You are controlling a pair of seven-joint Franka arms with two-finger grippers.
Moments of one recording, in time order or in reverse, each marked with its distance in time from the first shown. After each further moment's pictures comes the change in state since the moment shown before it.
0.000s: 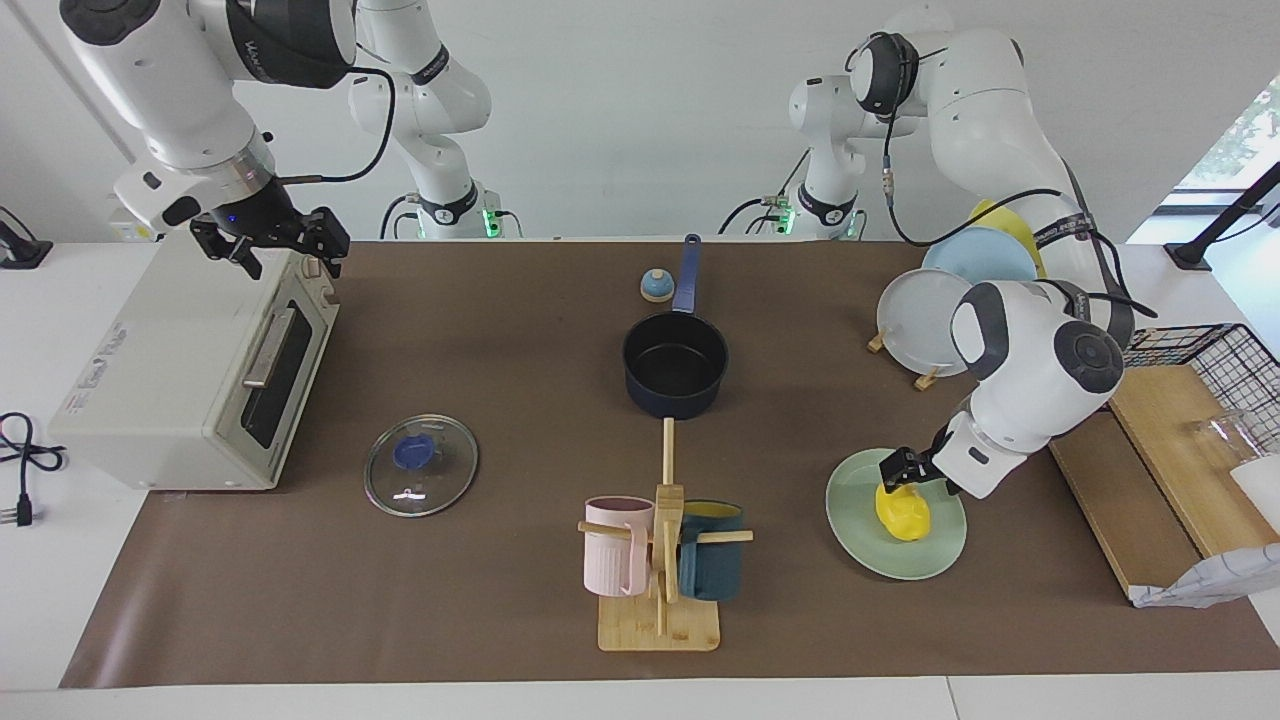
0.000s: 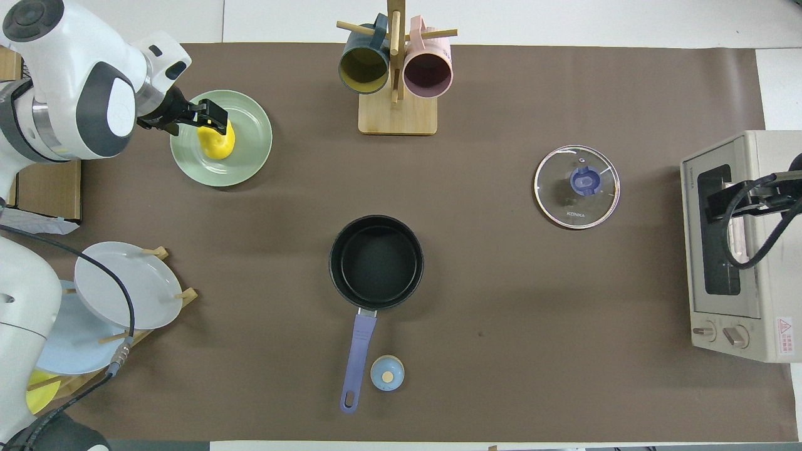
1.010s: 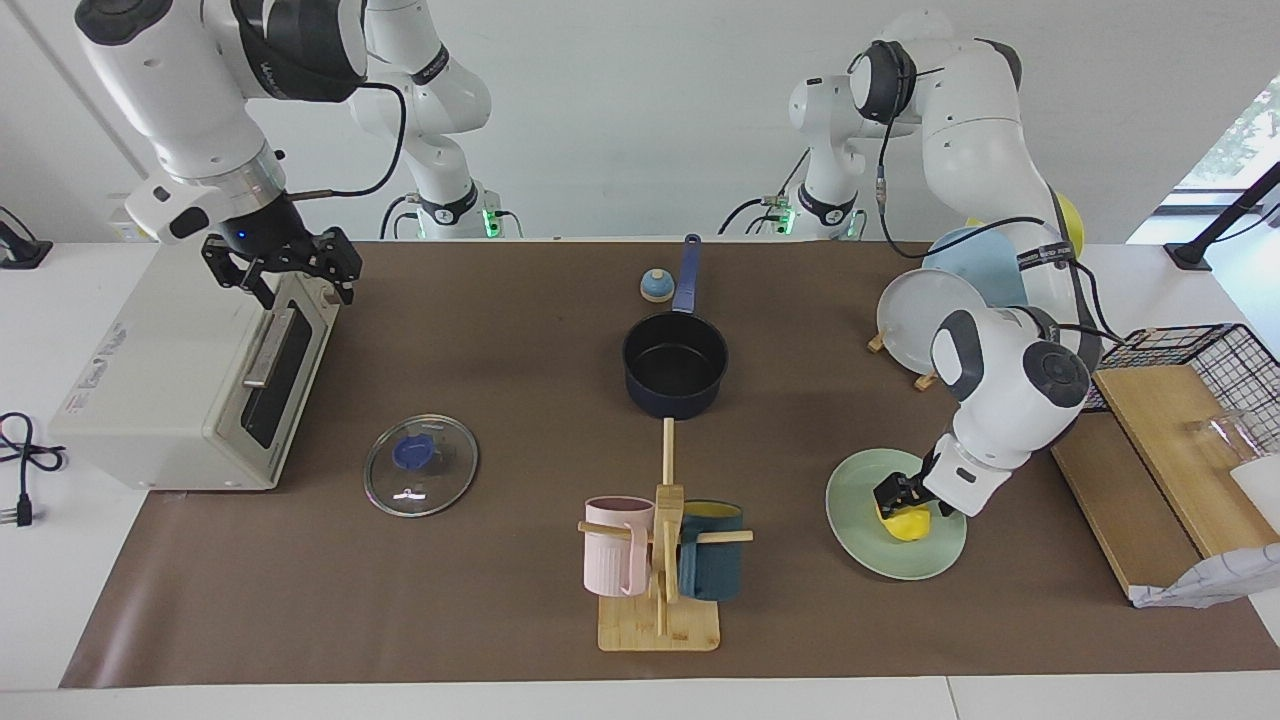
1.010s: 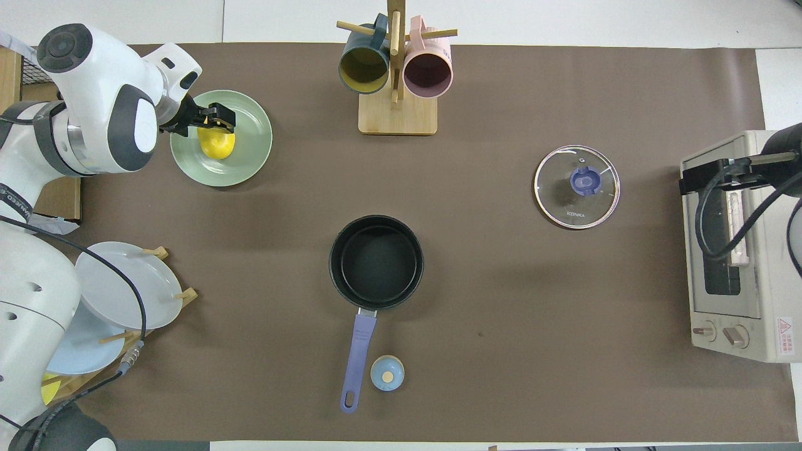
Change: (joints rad) left arm -0.003 0.020 0.001 -0.089 0.007 0.182 -0.060; right arm 0.014 0.003 0.010 -0.075 0.061 0.220 0.000
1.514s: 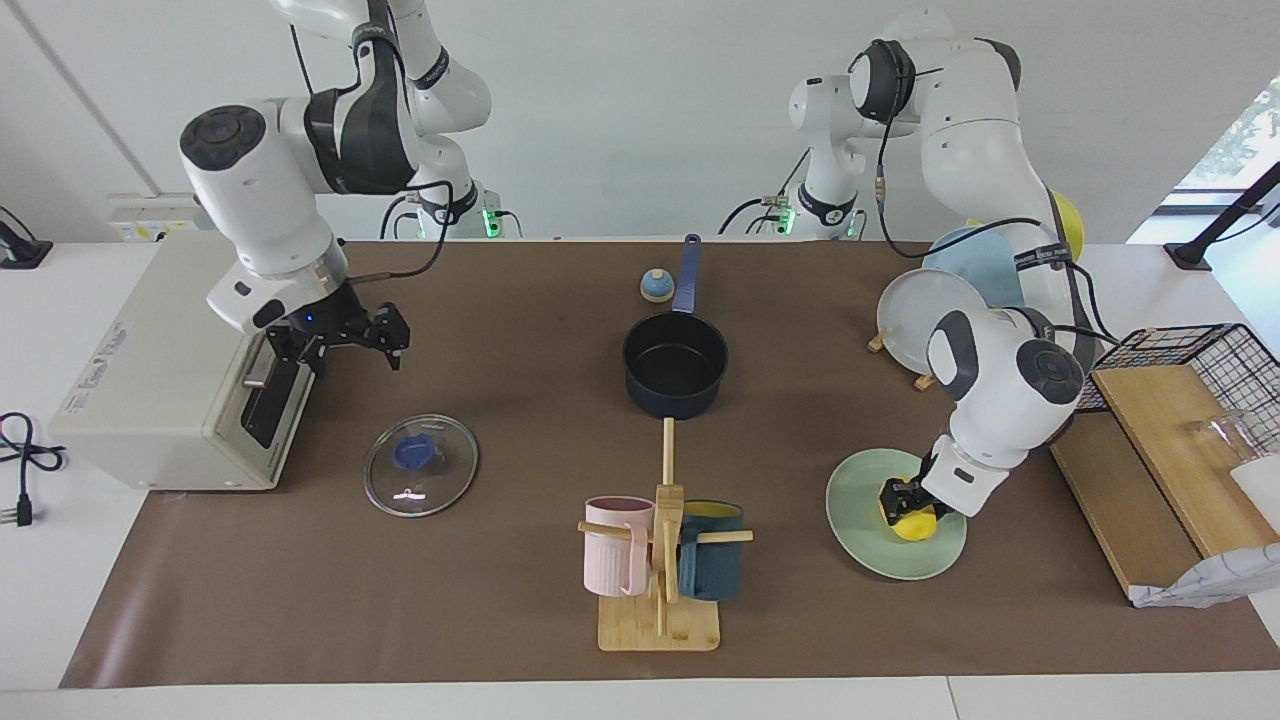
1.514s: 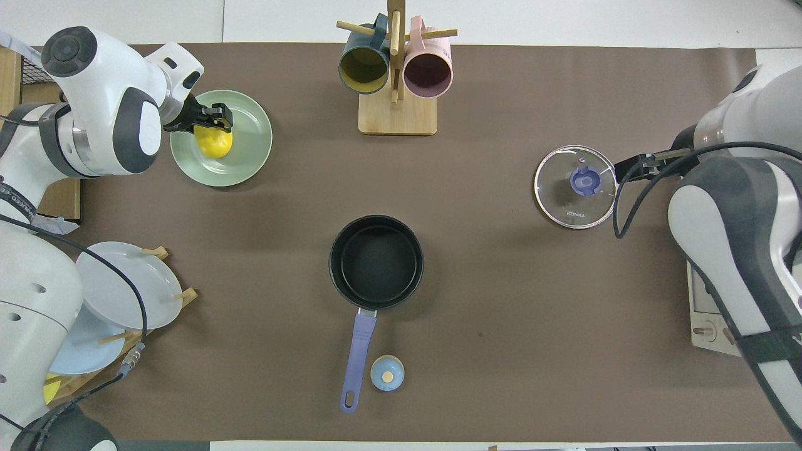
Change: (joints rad) left arm -0.012 -0.007 0.000 -0.012 0.008 0.035 -0.021; right arm 0.044 0.128 0.003 -0.107 0.000 0.253 0.000
